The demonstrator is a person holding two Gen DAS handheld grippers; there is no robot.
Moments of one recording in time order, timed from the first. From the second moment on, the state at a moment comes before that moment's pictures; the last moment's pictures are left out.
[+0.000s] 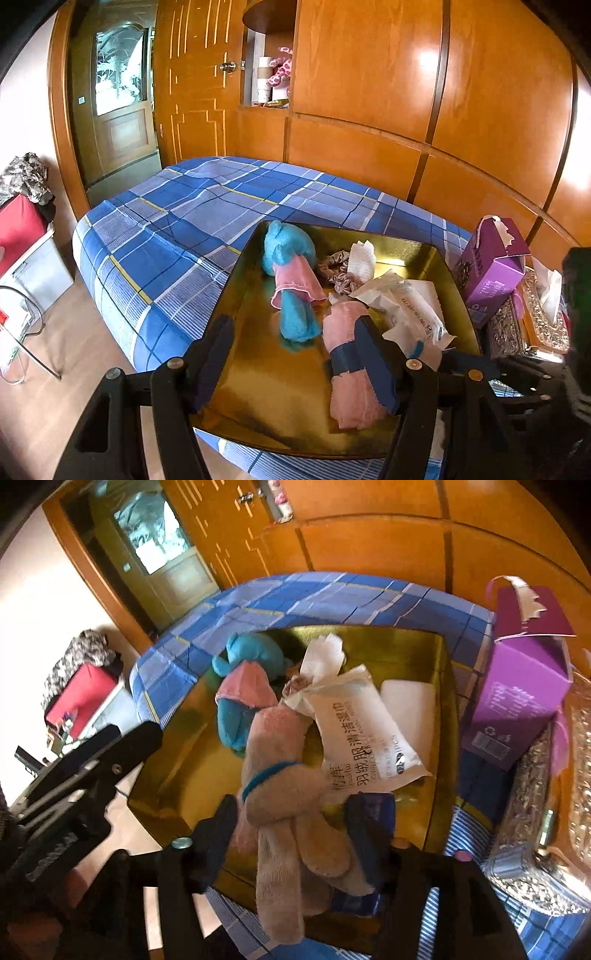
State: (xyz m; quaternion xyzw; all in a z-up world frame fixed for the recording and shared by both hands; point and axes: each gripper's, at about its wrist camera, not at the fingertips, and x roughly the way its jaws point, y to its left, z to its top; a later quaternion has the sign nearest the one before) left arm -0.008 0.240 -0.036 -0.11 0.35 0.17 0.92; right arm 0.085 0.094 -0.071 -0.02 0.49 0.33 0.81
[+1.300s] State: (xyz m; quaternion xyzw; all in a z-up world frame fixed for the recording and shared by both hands) left arm -0.013 0.175 -0.020 -0.04 0.34 0.09 0.94; right arm 0.029 -0.114 -0.002 0.01 0.31 0.10 0.94
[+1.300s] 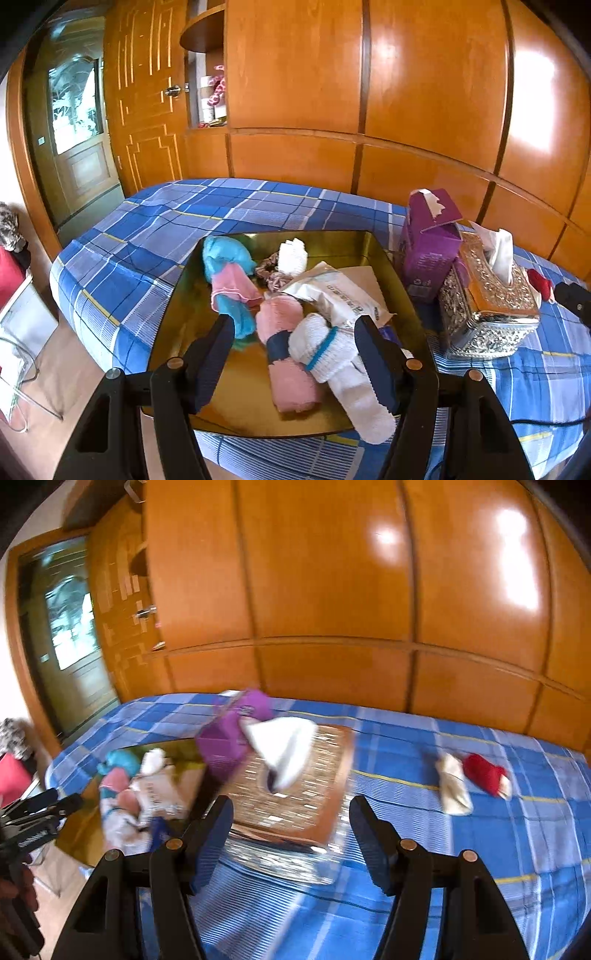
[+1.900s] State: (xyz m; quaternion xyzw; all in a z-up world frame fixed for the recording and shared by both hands) left arm -0.006 0.125 -0.007 0.01 0.33 0.03 0.94; right arm 0.014 -0.210 -0.054 0.04 0.39 -0.02 0.92
